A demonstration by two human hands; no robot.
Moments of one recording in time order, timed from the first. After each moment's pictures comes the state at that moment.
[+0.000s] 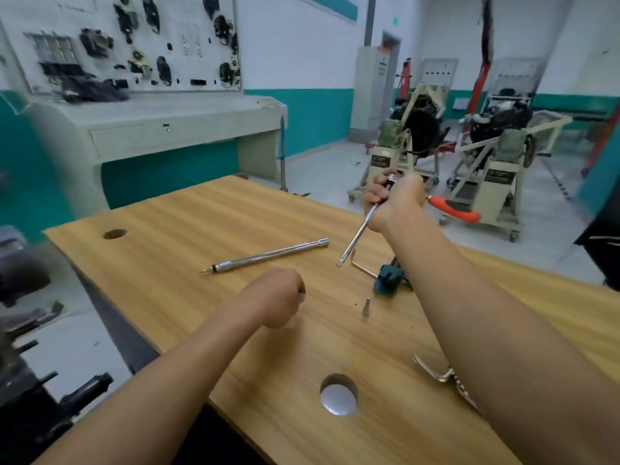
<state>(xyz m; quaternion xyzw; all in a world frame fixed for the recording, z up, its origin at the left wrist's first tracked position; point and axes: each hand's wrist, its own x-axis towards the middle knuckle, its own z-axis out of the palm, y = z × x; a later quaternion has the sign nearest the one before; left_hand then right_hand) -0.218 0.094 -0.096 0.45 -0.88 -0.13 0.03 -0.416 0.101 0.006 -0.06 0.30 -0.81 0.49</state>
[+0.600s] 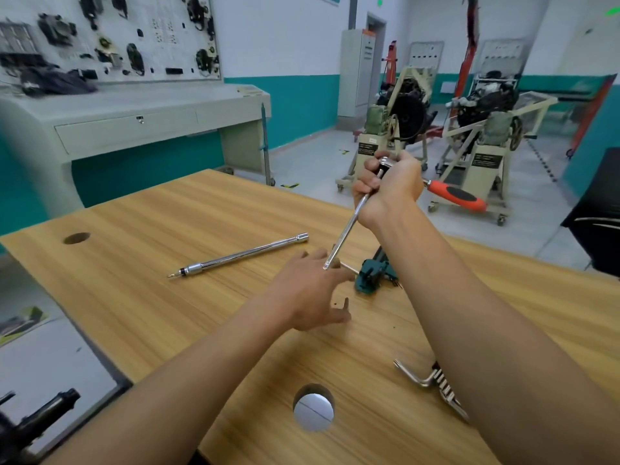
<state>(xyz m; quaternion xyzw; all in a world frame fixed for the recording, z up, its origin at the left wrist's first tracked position) -0.296 0.100 -0.102 0.25 -0.97 0.04 0.04 -0.435 0.112 0.006 -0.08 0.25 -0.84 0.47</state>
